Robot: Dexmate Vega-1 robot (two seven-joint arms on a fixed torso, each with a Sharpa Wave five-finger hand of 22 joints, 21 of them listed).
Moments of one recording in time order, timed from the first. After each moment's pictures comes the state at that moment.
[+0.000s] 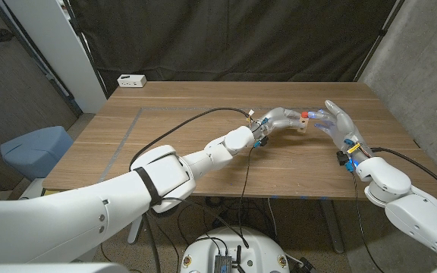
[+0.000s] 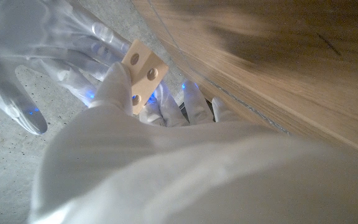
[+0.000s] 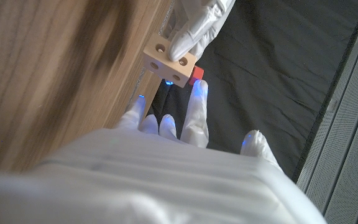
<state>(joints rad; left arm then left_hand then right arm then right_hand) 0.27 -0.14 0.96 -0.39 -0.08 -0.64 -0.02 0.86 0.10 0.32 -0.21 0.21 0.85 -0.13 0.20 0.20 0.81 -0.19 0.31 0.59 0.50 -0.04 0.25 0.29 0.16 0.13 0.21 0.18 -1.44 -0.77 0.00 -1.97 0.62 0.10 -0.20 0.08 0.06 0.34 -0.11 0.20 0.80 0.02 0.22 0.19 0.07 0.04 0.20 0.19 -0.06 0.13 0.21 0.20 0.18 0.17 0.19 0.17</state>
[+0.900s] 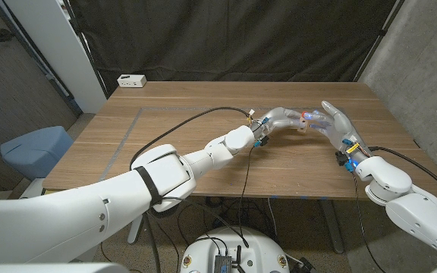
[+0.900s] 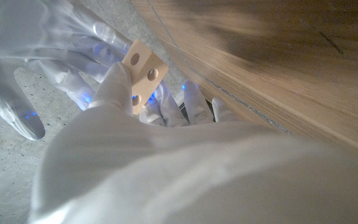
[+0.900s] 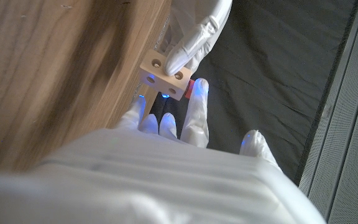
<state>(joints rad) 0.26 -0.14 0.97 -0.39 -0.09 -0.65 -0.02 0.86 0.10 0.32 -0.21 0.21 0.84 -0.13 0.20 0.20 0.81 -0.19 0.31 0.59 0.49 -0.05 0.25 0.28 0.16 0.13 0.21 0.18 -1.43 -0.79 -0.01 -1.95 0.65 0.12 -0.13 0.07 0.06 0.35 -0.11 0.20 0.81 0.02 0.22 0.19 0.07 0.05 0.20 0.19 -0.05 0.14 0.21 0.20 0.18 0.17 0.19 0.17</state>
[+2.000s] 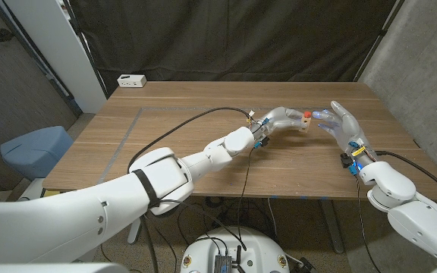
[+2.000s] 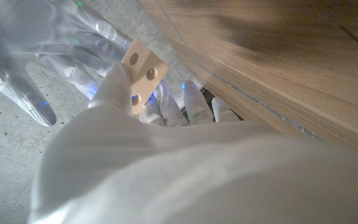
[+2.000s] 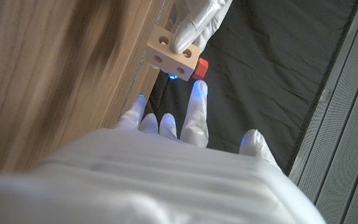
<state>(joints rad) 0.29 -0.12 0.97 -0.43 -0.05 -0.69 0.00 0.86 0.10 0.32 -0.21 0.21 0.85 -0.12 0.20 0.20 0.83 -0.19 0.31 0.59 0.50 -0.05 0.26 0.29 0.16 0.13 0.21 0.18 -1.48 -0.74 0.02 -1.97 0.61 0.16 -0.20 0.08 0.07 0.35 -0.11 0.20 0.74 0.03 0.19 0.19 0.07 0.08 0.20 0.19 -0.04 0.13 0.21 0.20 0.19 0.18 0.19 0.17</state>
